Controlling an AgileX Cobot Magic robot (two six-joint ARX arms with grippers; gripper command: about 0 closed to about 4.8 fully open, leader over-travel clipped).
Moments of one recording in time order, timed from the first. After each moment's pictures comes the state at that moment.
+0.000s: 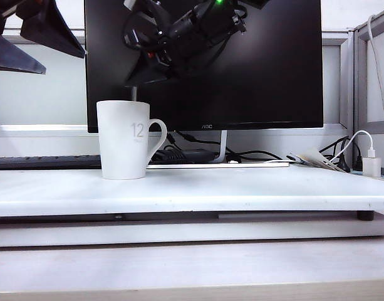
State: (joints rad) left arm -0.33 0.91 0.57 0.09 0.20 -0.04; right arm 0.63 1.91 1.57 -0.04 -0.38 -0.21
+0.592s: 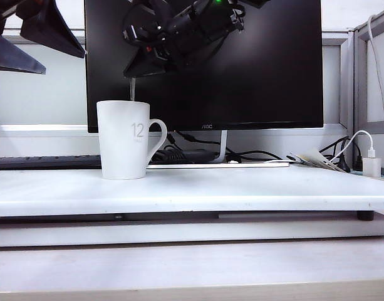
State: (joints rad) left arm -0.33 0.91 0.57 0.09 0.20 -0.04; right arm 0.63 1.91 1.57 0.02 -0.40 -0.22
